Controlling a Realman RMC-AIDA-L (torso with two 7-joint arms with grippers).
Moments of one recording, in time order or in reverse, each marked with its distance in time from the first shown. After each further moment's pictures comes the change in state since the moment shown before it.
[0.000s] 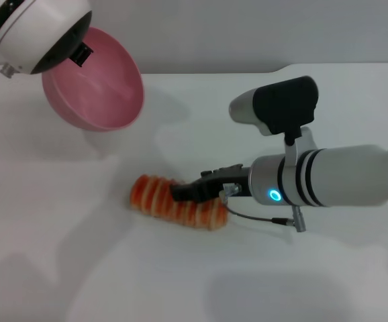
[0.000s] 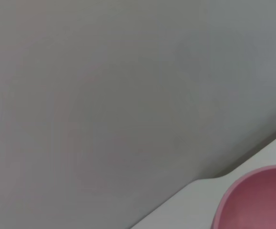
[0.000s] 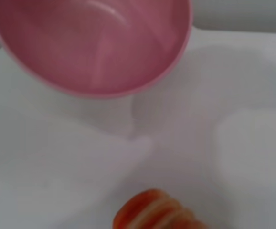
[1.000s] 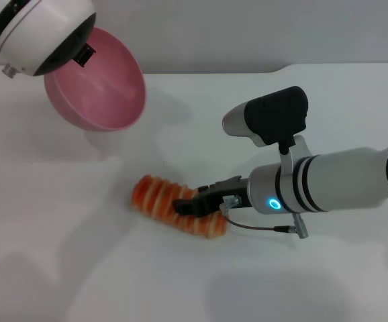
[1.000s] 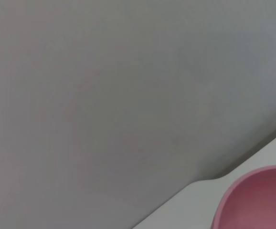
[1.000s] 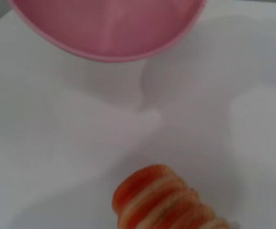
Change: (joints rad) left arm -0.002 0.001 0.011 0.007 0.000 -0.007 0.000; right arm 0.041 -0.005 -0.016 0.053 0.048 0.040 -0.067
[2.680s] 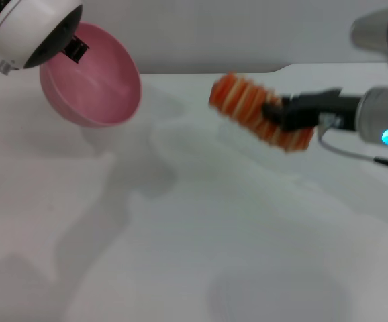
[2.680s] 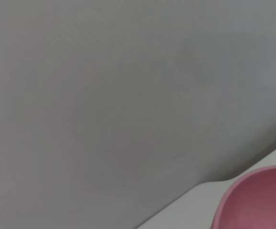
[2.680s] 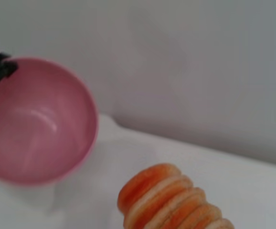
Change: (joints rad) left arm 0.000 0.004 -0.042 -0.039 -0.005 0.047 0.002; right arm -0.345 0.002 0.357 -0.624 -0.350 0.242 0.004
